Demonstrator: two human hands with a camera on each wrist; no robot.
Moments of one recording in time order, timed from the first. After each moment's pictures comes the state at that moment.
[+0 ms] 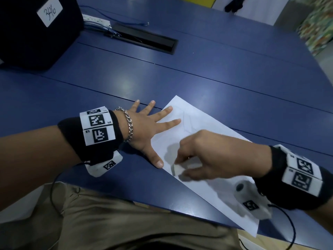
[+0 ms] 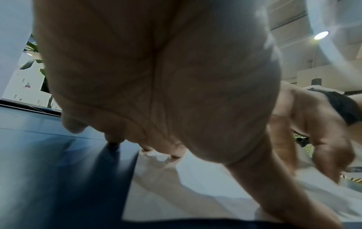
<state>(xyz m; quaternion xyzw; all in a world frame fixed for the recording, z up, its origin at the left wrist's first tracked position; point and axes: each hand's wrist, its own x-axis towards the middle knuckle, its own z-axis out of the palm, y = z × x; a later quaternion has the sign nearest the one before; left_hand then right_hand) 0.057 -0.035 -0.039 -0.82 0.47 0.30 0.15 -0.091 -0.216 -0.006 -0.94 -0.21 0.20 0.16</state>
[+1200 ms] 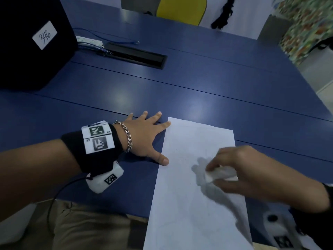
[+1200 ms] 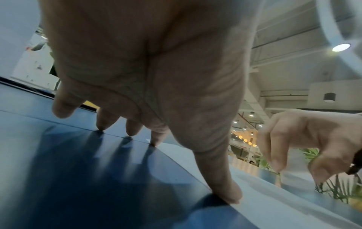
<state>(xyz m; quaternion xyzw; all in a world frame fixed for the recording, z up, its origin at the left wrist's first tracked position) 0.053 -0.057 -0.037 -0.86 0.43 0.25 0.08 -0.168 -0.264 0.029 -0.97 0.00 0.19 0.13</state>
